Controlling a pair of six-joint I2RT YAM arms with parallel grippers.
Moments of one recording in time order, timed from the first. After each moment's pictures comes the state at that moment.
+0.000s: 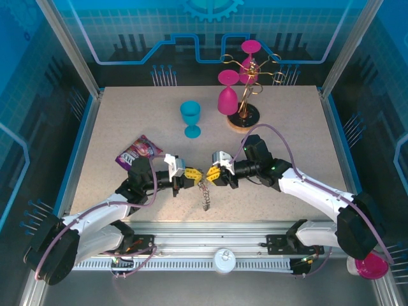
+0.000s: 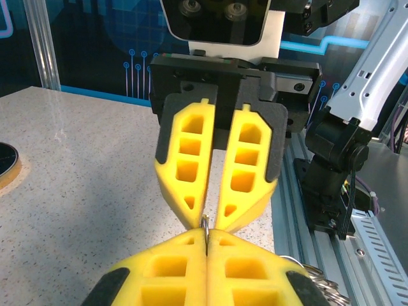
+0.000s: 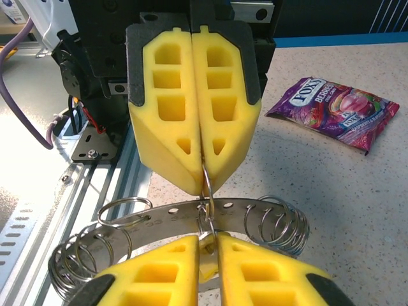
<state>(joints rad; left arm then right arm) -0.52 1.03 0.33 0.60 0.83 -0.04 0.65 1.25 0.77 -0.12 -0.82 -0.43</state>
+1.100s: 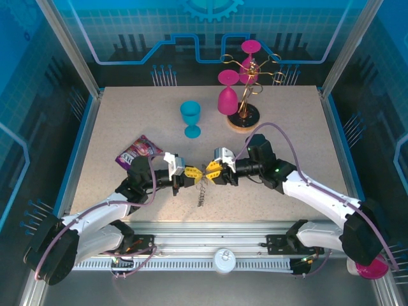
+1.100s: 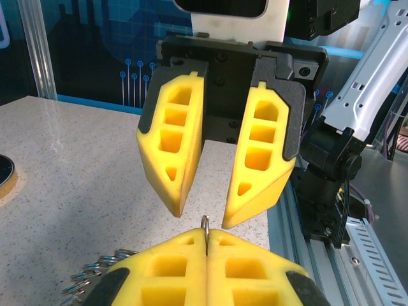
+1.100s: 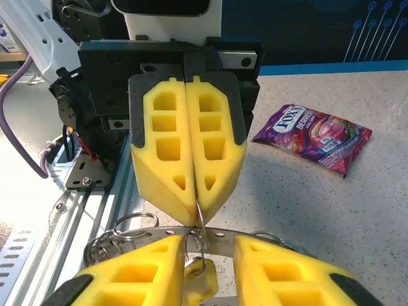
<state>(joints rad) -0.52 1.03 0.35 0.62 0.84 -0.06 0.66 1.19 0.76 -0.05 -0.79 -0.34</state>
